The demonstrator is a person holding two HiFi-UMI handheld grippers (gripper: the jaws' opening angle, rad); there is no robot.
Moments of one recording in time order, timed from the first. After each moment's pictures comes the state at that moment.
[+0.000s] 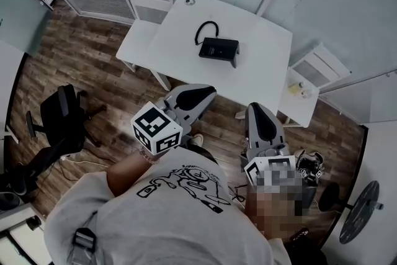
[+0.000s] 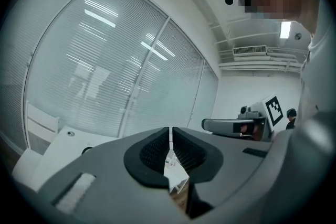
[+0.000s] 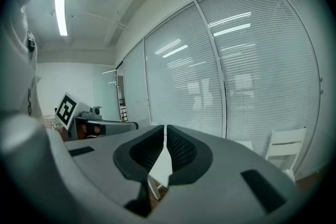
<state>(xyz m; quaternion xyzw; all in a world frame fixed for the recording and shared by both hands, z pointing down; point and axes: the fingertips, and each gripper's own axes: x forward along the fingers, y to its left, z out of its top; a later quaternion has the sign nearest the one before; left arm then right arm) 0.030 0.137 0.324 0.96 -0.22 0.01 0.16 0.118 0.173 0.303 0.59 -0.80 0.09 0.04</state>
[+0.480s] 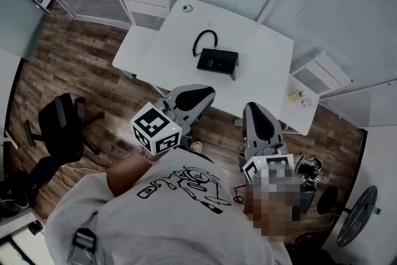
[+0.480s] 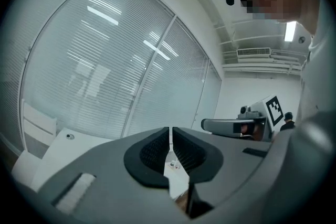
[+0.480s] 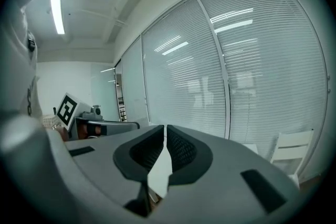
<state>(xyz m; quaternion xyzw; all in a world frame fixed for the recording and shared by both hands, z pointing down) 0.037 0.058 0.337 0.96 -0.22 0.00 0.17 0.121 0.093 0.315 0.58 -0.81 0.10 0.05</state>
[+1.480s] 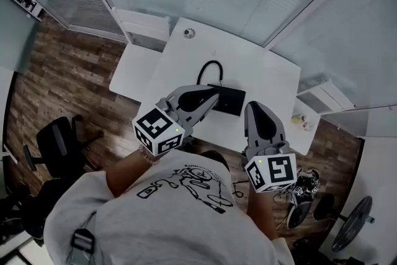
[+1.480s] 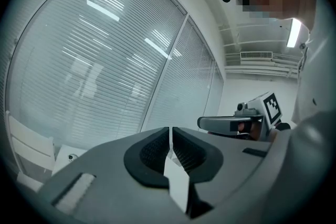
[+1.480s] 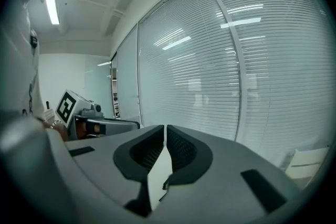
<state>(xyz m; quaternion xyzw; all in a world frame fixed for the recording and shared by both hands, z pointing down) 0.021 -0.139 0.341 0.97 -0.19 0.01 0.17 0.097 -0.108 0.317 0.59 -0.80 0.09 0.08</state>
